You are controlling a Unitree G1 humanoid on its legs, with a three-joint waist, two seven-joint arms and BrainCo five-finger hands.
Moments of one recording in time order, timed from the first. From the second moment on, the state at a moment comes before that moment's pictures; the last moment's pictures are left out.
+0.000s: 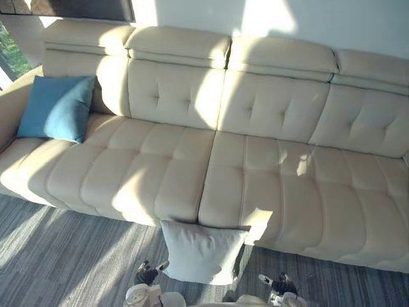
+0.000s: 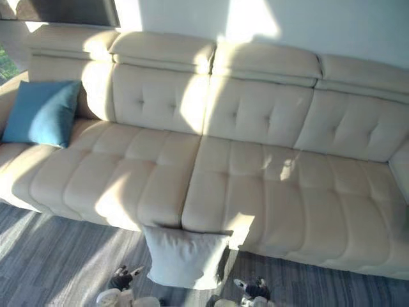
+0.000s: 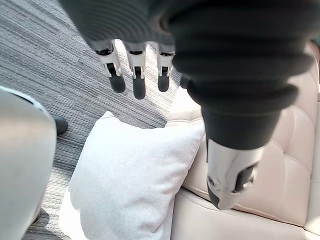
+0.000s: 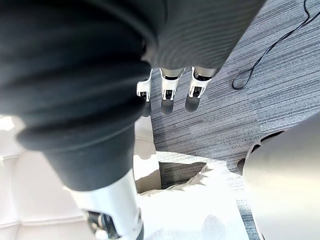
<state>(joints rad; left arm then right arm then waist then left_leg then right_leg) -0.03 0.02 0.19 0.96 -0.12 -0.12 0.14 0.02 -0.01 -0.25 0.91 0.17 -0.06 -0.19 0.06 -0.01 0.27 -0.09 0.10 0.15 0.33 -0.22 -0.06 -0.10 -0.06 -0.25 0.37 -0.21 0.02</state>
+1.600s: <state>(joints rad) -1.09 0.29 0.03 0.72 -0.32 -0.18 0.43 -1.07 -0.04 -0.22 0.57 0.53 -0.16 -0.36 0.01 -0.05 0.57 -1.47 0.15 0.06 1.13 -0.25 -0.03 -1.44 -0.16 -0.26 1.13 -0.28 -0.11</state>
